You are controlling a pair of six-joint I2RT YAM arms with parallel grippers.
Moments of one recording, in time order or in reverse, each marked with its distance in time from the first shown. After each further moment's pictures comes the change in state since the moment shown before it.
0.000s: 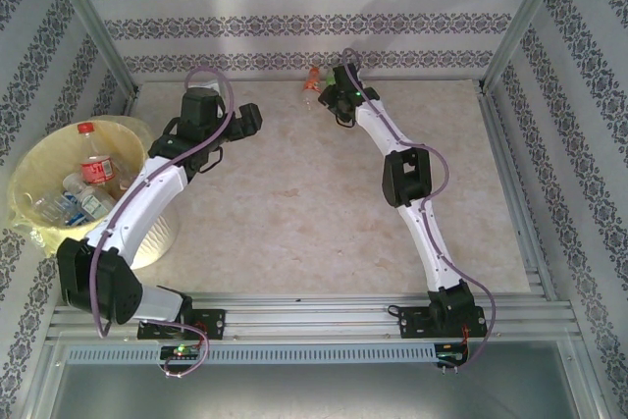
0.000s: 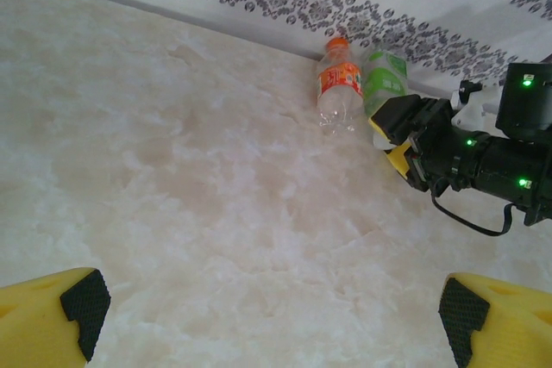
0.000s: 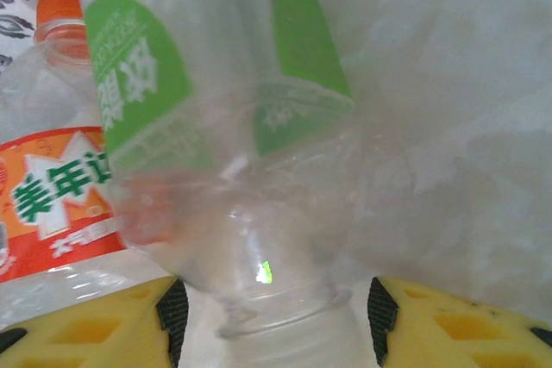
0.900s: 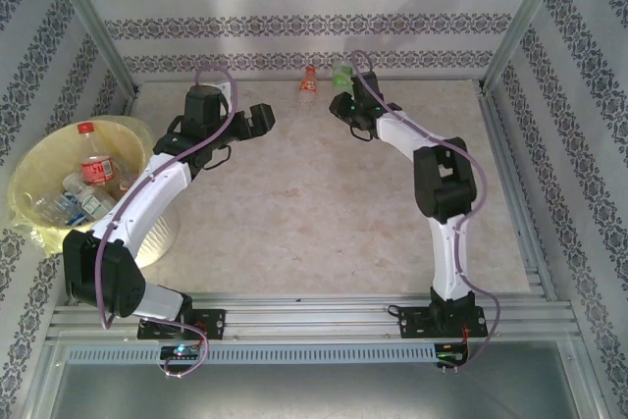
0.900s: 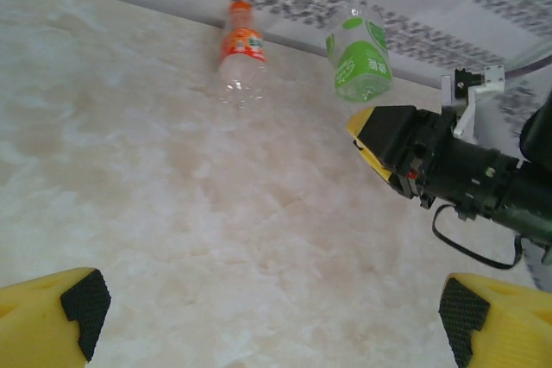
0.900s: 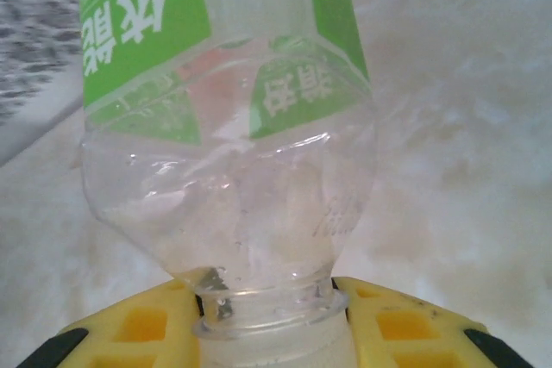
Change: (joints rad) left arm 0.000 0.032 -0.003 0.092 0.243 -0.021; right arm 0.000 -0.674 -1.006 0.490 -0.110 -0.156
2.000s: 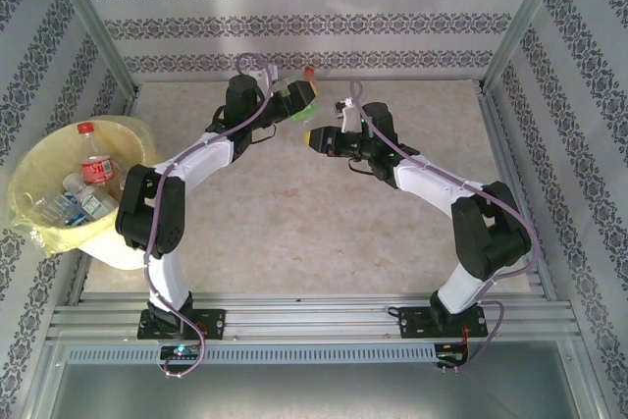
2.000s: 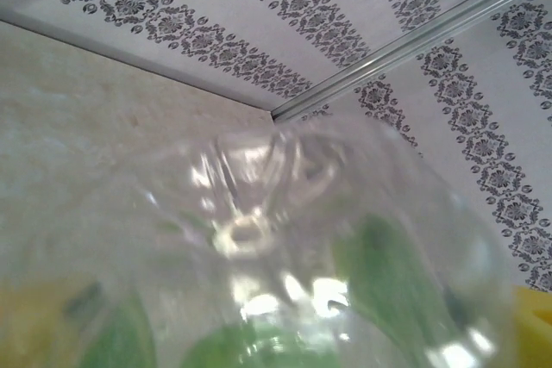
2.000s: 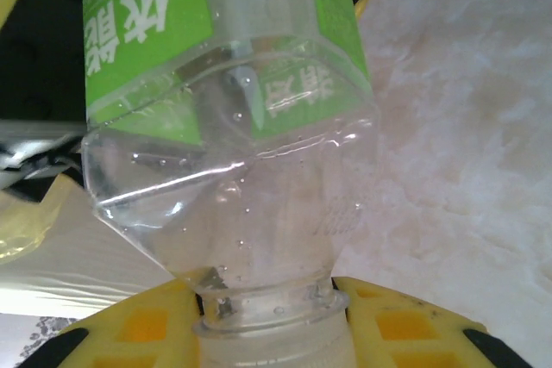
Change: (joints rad) left arm -0.064 0.431 0.135 0.598 0.293 -0.358; right arm 0.124 -0.476 -0.563 0.357 -0.461 -0.141
